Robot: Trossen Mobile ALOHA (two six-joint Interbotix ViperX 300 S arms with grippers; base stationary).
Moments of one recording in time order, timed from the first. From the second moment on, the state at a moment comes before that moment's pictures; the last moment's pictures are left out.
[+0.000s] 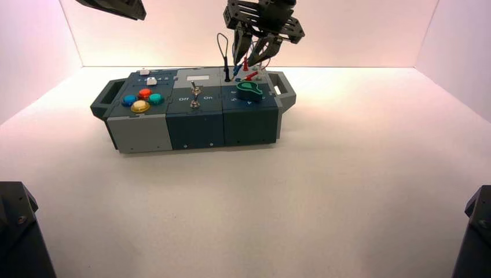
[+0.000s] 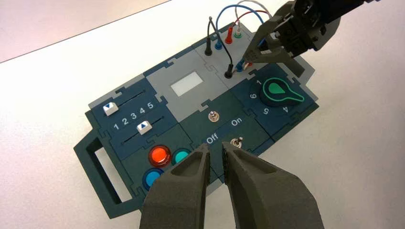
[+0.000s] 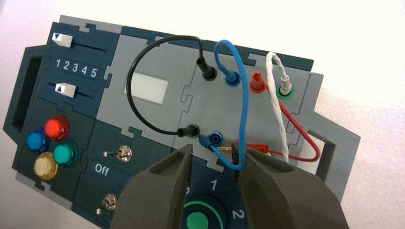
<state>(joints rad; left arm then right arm) -0.40 -0.65 1.02 -0.23 0.43 0.27 0.57 0.28 0.36 0.40 0.40 -0.09</state>
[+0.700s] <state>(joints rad) -0.40 -0.65 1.02 -0.23 0.43 0.27 0.57 0.31 0.34 0.41 0.40 -0.09</state>
